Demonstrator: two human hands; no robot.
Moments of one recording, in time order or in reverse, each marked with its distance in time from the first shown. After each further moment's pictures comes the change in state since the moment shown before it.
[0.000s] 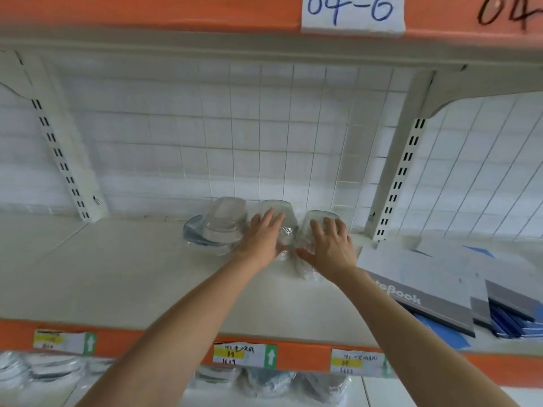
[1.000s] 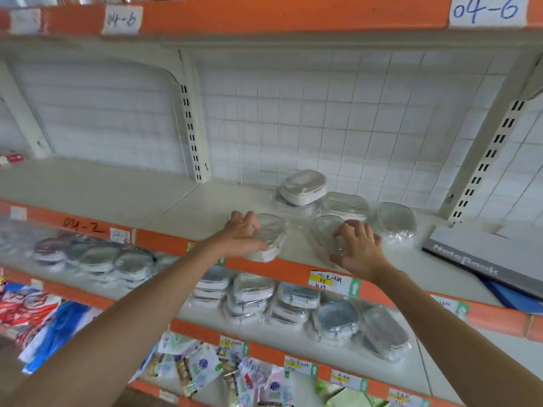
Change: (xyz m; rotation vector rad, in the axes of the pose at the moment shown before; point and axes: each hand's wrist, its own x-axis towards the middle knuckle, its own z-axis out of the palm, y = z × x) left_hand -0.213 -0.141 -0.077 -0.329 -0.256 -0.350; right_hand -0.095 -0.099 0.009 0.258 -0.050 -0.232
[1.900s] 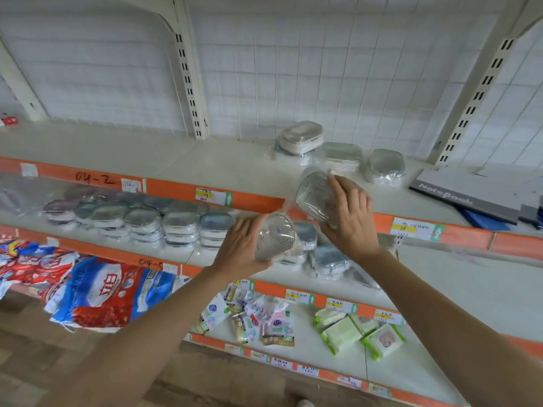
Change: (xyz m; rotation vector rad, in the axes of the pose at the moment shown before) left_hand -0.108 -0.023 0.105 0.191 0.401 0.402; right_hand -0.089 -0.045 0.007 -0.083 0.473 -0.278
